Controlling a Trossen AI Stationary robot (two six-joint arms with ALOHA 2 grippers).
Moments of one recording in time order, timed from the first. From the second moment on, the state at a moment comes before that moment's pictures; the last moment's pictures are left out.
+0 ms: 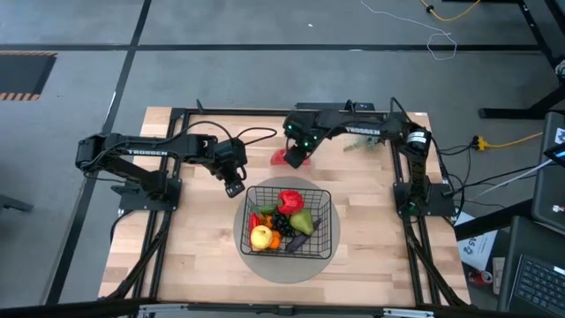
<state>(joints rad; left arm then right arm) 0.17 1.27 0.93 -0.74 0.06 -0.44 -0.35 1.98 1.57 -0.82 -0.08 0.29</state>
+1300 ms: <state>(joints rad) 0.16 1.27 0.93 -0.73 0.03 -0.44 0.11 1.83 2.34 -1.55 0.54 0.52</state>
